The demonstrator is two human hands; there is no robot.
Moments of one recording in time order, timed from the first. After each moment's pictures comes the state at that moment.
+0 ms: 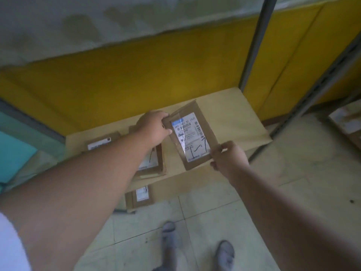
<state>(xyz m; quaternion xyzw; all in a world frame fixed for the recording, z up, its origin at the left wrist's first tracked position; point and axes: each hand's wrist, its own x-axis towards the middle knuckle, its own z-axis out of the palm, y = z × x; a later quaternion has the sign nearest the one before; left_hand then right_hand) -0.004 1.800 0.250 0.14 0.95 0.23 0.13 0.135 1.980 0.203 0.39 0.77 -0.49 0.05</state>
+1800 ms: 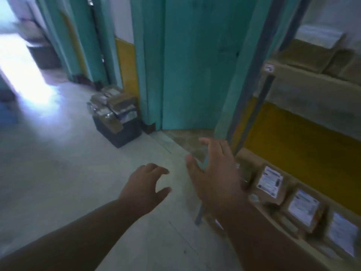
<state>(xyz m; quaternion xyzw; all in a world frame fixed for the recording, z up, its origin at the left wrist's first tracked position) 0.429 1.379 0.310 -0.23 0.95 0.20 -0.08 0.326 1.537 0.412 -0.37 0.86 -0.35 -0.05</state>
